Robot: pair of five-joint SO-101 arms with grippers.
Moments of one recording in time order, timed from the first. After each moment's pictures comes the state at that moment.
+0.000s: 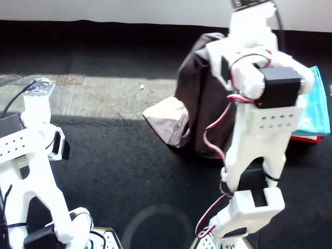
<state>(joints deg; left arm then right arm) -31.4 -27.6 31.6 81.5 -26.2 -15.1 6.9 -66.0 97.6 15.1</state>
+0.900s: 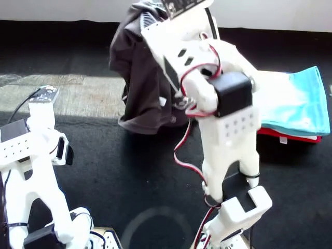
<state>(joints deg) -31.4 -27.7 38.3 76.8 -26.2 -29.1 7.4 -60.7 74.9 15.1</state>
